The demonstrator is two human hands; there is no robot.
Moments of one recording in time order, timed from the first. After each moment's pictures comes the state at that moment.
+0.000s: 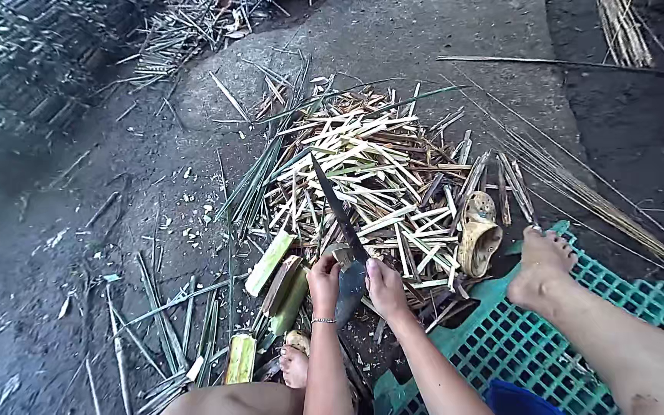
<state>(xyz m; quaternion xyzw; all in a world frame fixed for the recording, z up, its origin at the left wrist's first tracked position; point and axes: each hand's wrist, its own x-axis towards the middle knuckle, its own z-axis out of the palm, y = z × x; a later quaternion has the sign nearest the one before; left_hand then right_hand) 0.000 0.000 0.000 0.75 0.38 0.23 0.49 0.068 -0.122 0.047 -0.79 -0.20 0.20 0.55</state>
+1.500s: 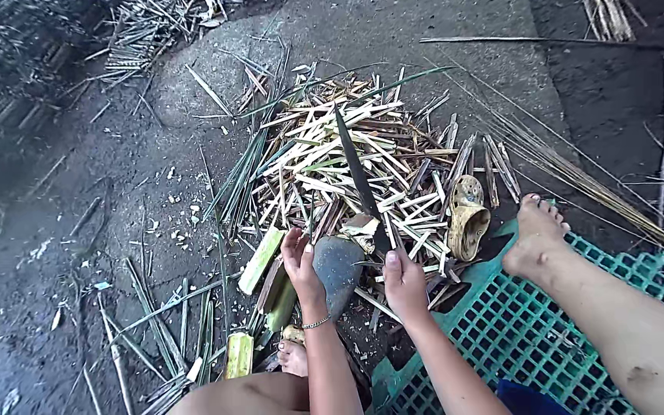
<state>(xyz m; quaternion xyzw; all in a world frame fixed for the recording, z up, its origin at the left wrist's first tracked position) 0.011 0.002 0.050 0.54 0.32 0.42 0.66 0.076 -0.154 0.065 -0.84 -0.18 0.10 0.50</state>
